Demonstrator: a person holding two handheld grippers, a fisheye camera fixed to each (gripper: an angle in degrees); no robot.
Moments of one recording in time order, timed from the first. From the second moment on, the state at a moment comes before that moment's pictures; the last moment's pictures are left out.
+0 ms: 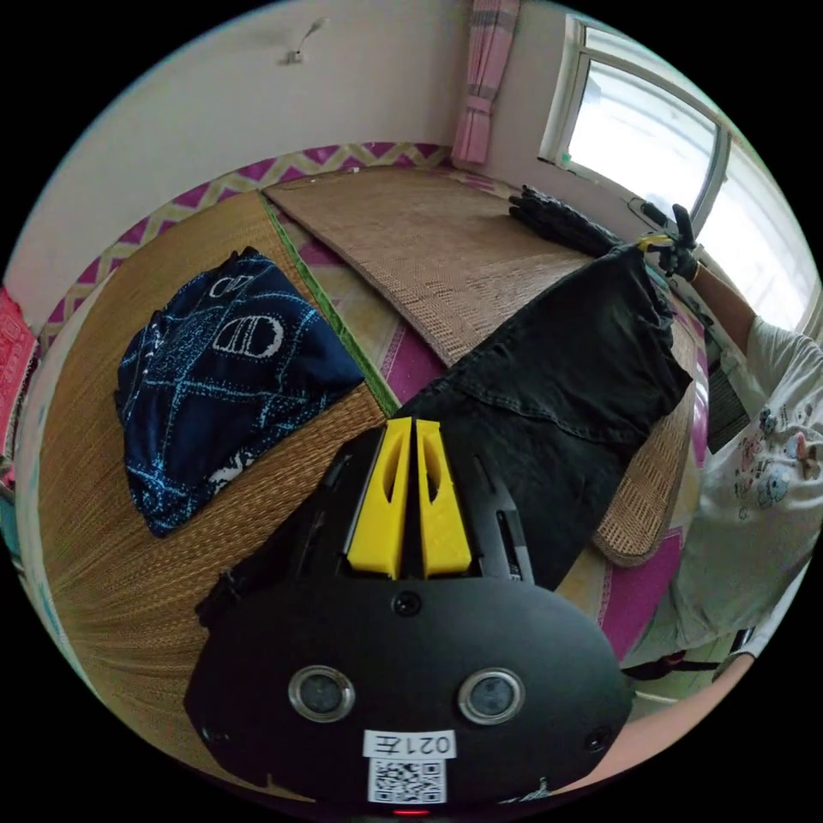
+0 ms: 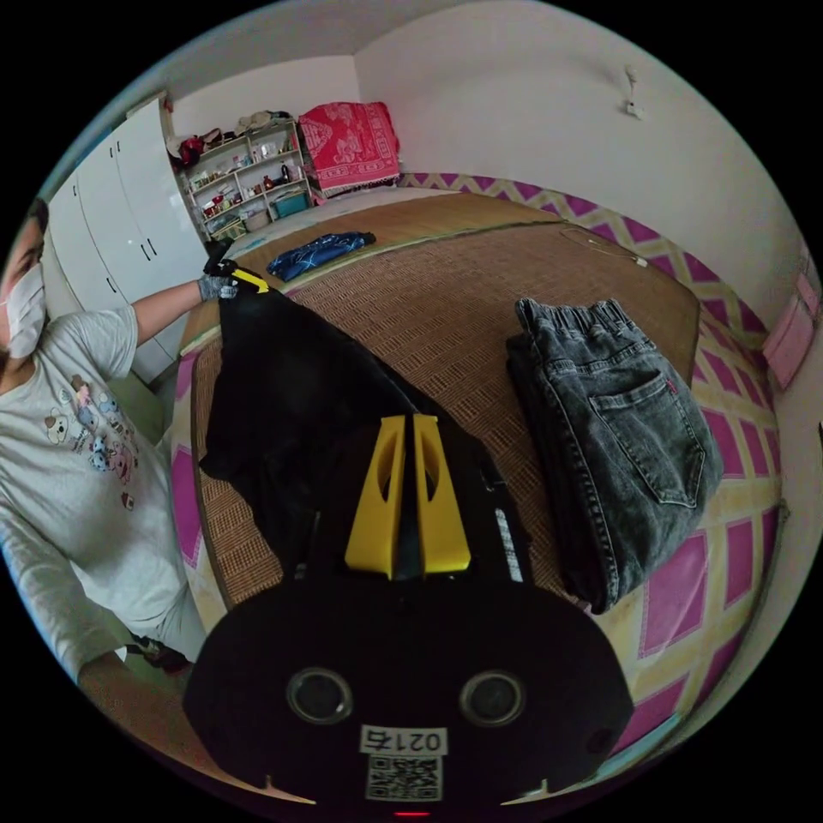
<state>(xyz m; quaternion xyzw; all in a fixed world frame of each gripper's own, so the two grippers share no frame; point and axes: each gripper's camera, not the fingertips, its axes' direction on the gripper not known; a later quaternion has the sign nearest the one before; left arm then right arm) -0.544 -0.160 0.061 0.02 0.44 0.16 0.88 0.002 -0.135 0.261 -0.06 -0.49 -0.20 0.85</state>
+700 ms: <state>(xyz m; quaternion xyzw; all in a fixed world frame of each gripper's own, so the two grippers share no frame) -0.674 0.096 -0.107 0.08 0.57 0.09 0.81 0.085 0.178 0.120 -0.10 -0.63 -0.16 0.76</state>
